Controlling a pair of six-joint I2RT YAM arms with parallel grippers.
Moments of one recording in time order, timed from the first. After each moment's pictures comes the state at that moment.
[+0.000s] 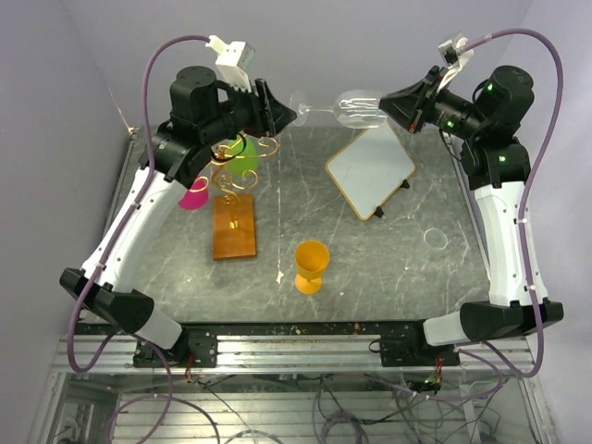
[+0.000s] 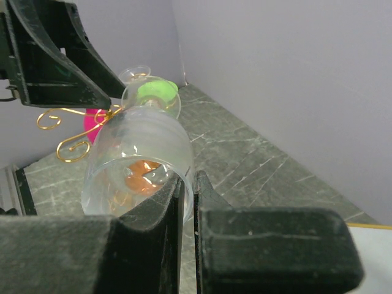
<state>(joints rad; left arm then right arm) -0.49 1.50 1.86 -0.44 0.32 -0.37 0.11 1.41 1.84 -0.38 -0.83 0.09</state>
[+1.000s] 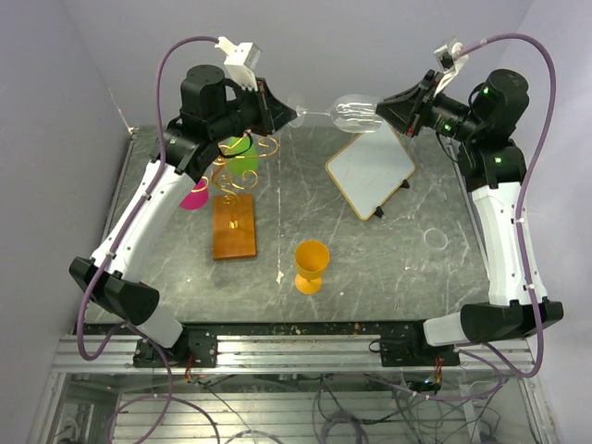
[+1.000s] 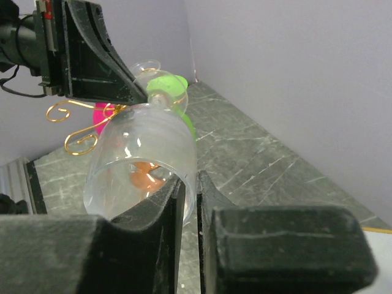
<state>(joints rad) -0.49 1.56 1.86 -0.39 0.38 -0.41 0.11 1.40 1.79 -0.34 -0.86 0.10</state>
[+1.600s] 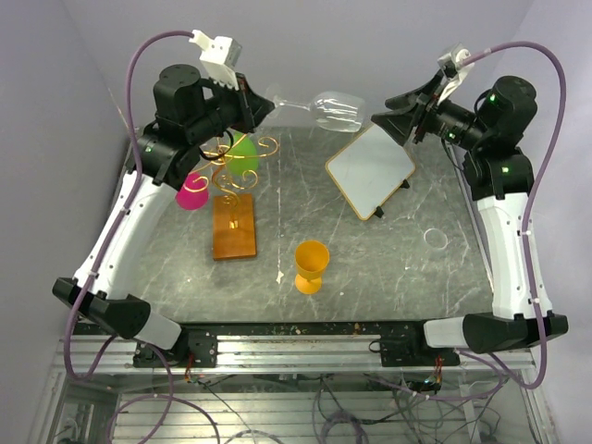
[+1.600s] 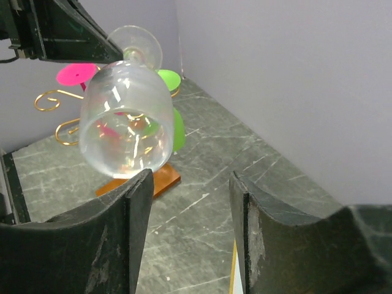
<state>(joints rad) -0.45 1.48 1.86 -0.43 0.30 -0.29 0.11 1.35 1.76 -0.38 -0.84 0.01</state>
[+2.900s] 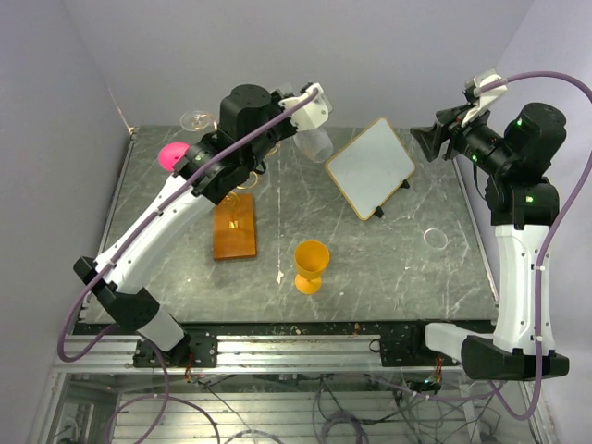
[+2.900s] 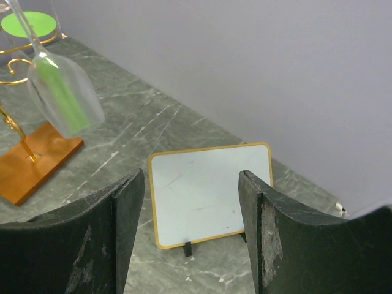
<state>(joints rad) -0.78 1.55 1.93 -0.50 -0.36 0.77 -0.05 1.18 1.66 -0.55 -0.60 -0.25</state>
